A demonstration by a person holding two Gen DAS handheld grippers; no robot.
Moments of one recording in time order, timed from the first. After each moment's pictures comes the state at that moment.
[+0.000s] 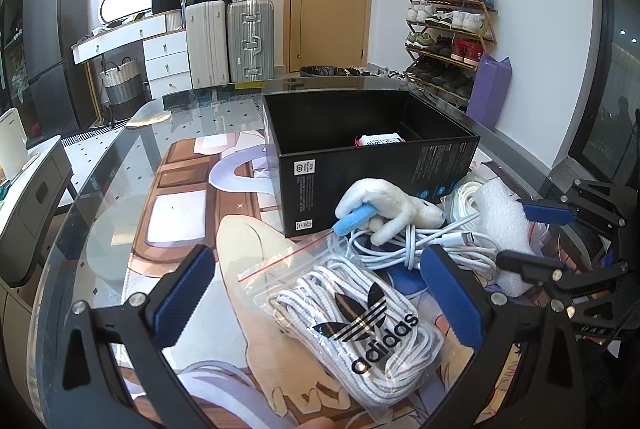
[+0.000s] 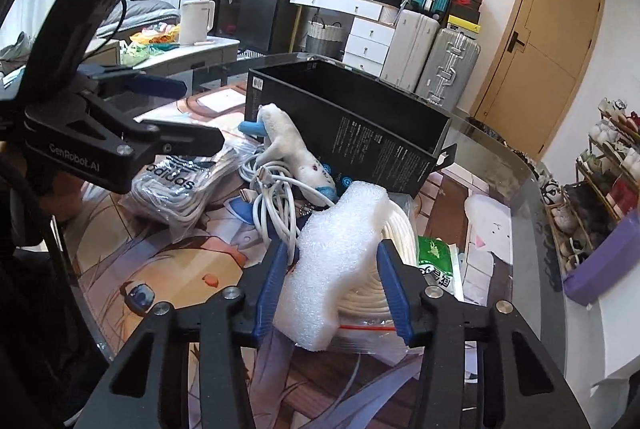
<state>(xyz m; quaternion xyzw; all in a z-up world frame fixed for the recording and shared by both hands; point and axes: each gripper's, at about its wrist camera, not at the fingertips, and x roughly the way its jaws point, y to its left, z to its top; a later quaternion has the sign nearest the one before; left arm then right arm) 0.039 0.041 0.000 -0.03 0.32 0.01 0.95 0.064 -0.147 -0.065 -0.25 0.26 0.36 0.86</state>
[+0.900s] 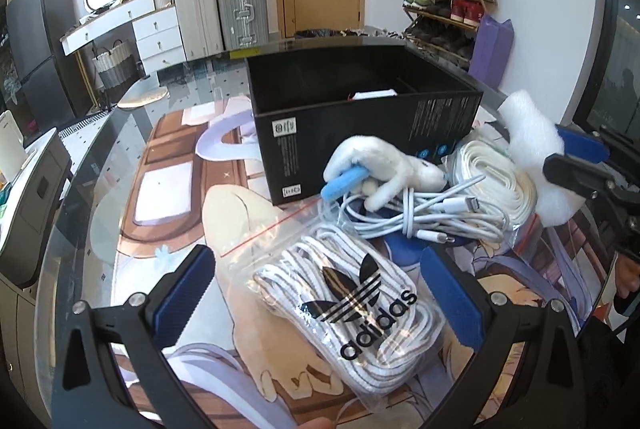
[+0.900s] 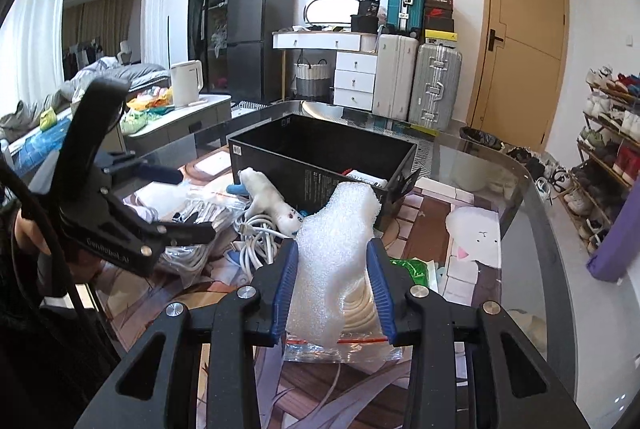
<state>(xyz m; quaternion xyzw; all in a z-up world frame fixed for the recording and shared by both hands) 0.048 0.029 -0.013 -0.01 0.39 0.01 0.92 0.071 -0.187 -0.035 -0.14 0.24 0.38 0.88</state>
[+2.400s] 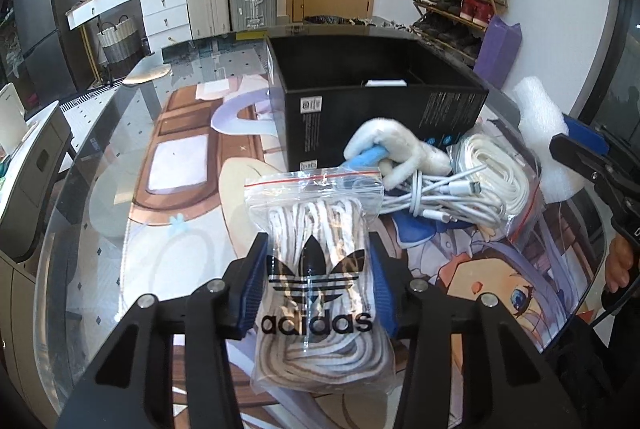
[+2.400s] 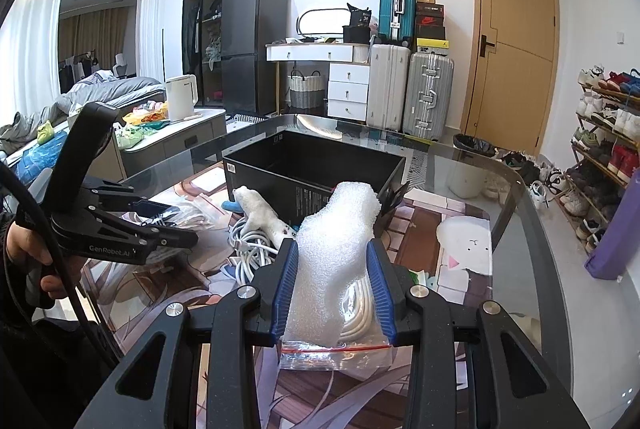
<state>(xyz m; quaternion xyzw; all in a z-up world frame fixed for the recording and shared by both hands) 0.033 0.038 -0.002 -0.04 0.41 0.01 0.91 0.072 -0.196 -0.025 -0.13 0.22 0.37 0.89</state>
